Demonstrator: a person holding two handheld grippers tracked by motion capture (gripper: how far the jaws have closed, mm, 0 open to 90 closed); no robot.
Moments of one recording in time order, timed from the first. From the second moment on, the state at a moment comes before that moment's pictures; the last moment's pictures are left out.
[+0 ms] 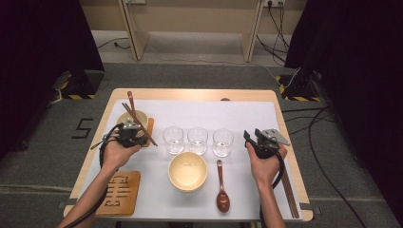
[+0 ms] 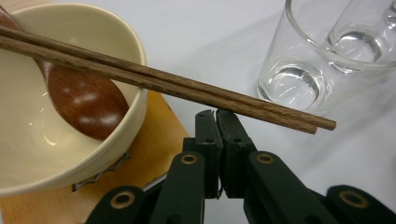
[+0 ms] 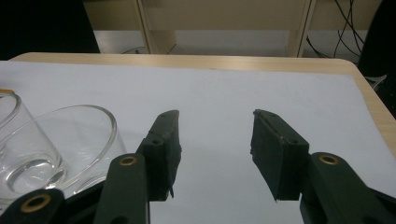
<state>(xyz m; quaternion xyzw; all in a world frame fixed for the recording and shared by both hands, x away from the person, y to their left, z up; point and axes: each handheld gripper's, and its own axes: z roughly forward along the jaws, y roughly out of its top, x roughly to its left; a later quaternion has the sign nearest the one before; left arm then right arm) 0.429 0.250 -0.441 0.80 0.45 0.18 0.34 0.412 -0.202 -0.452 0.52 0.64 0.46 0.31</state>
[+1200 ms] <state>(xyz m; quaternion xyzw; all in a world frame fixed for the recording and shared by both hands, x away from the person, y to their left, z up) 0.442 0.234 -0.439 0.81 0.45 0.17 0.34 0.412 -0.203 -0.453 0.53 0.64 0.46 0.31</state>
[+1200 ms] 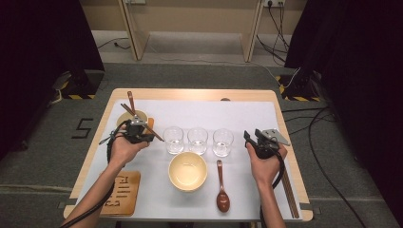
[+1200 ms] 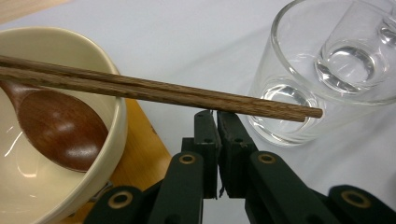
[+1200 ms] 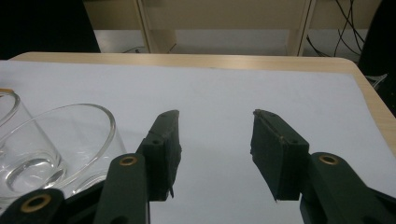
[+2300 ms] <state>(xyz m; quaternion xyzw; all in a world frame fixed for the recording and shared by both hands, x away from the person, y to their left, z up) 0.462 0.267 -0.414 0.78 0.48 0.20 0.36 0.412 -0.203 -0.453 0.53 0.64 0.46 0.31</state>
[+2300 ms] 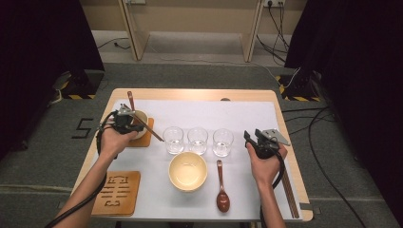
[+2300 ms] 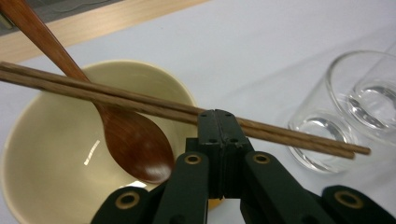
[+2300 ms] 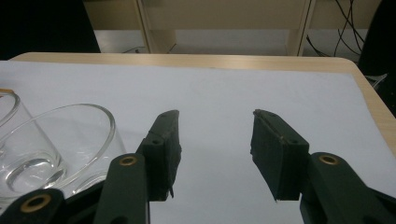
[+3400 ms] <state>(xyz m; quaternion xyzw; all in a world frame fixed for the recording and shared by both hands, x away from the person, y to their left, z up) 0.526 0.278 -0.425 0.76 0.51 0.25 0.30 0.413 -0.200 -0.455 0.52 0.65 0.46 0.31</state>
